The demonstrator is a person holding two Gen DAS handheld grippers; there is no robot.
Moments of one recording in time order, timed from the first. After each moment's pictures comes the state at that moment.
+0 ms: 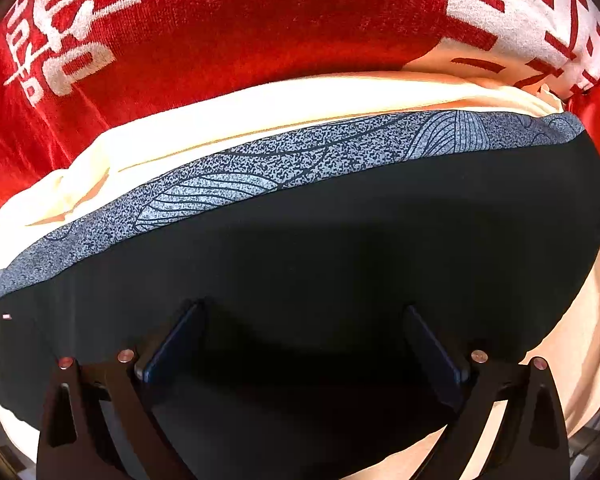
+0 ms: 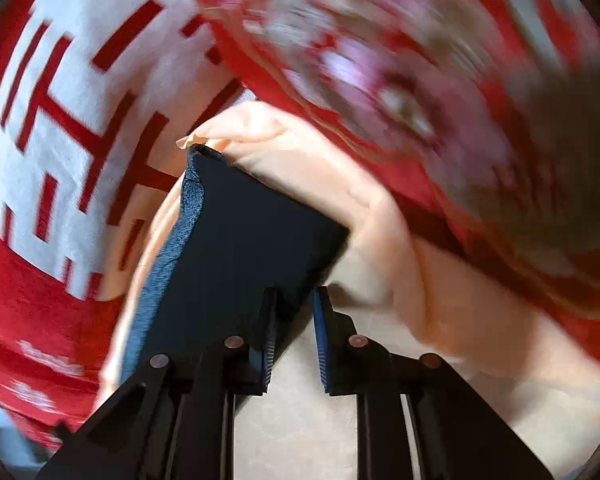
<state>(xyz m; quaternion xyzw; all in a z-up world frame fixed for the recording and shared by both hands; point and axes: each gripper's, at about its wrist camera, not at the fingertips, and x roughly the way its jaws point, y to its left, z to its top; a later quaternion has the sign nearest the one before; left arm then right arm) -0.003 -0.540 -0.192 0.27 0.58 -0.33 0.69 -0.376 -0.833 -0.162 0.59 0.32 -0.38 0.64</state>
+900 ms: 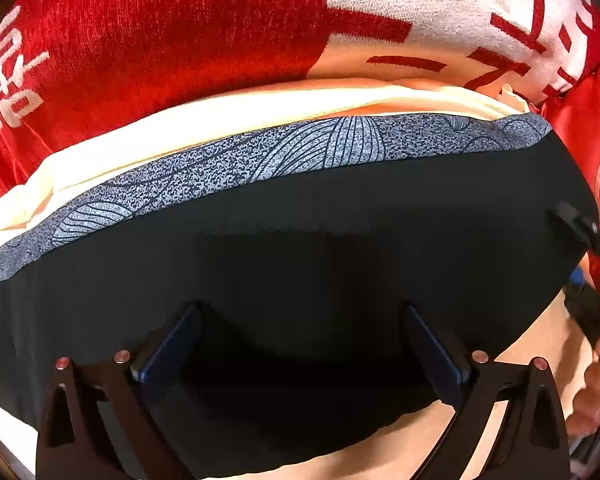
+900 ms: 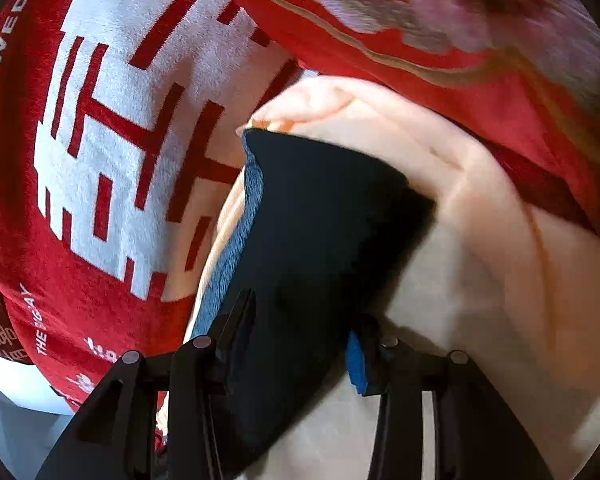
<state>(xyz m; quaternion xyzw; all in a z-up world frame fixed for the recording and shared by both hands) -0.072 -0.608 -0.183 0.24 0.58 -0.35 0.70 -0.350 -0.838 -0.173 0.63 0.22 -0.30 0.69</state>
